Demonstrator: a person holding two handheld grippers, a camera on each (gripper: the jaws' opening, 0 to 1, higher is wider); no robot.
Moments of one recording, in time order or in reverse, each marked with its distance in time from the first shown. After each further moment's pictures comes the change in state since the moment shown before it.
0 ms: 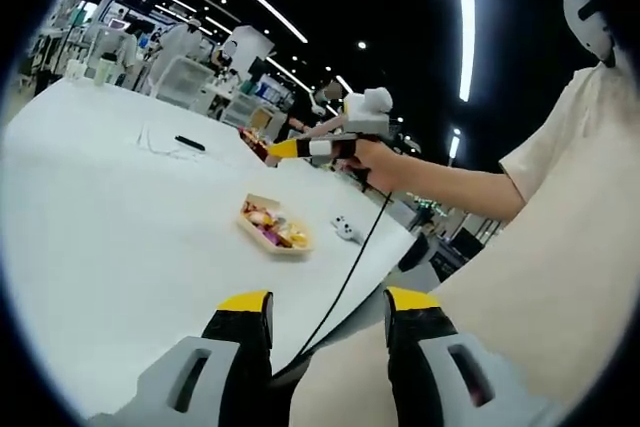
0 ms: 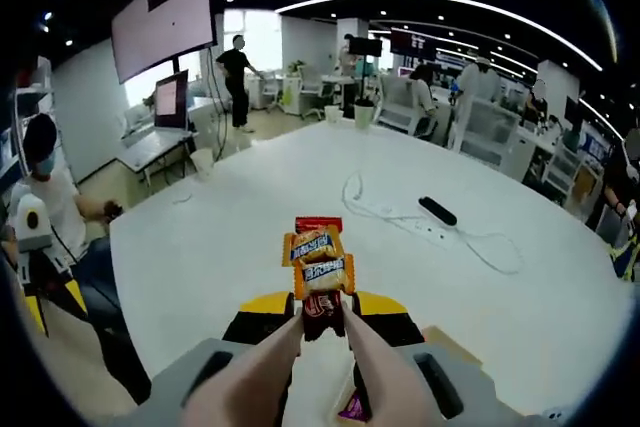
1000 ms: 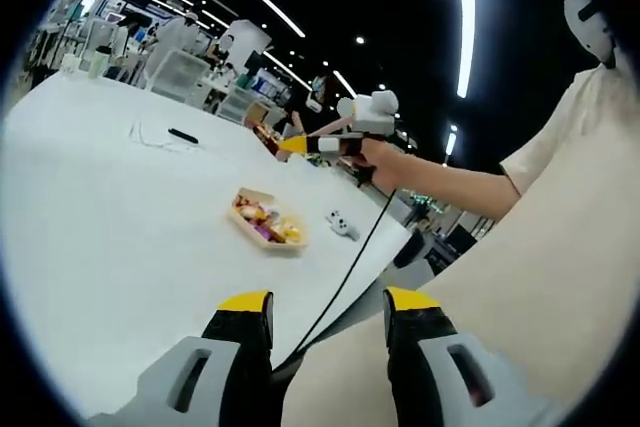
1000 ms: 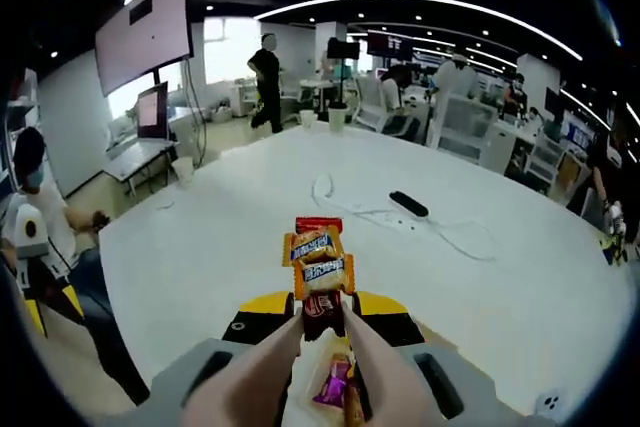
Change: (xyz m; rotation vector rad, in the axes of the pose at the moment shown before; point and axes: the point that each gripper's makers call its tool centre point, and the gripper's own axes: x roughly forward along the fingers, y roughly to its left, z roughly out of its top) left arm 0.015 -0.006 -0.007 -0.011 0.030 -0.024; right arm -0.027 -0.039 -0.013 0.051 -0.022 -0.074
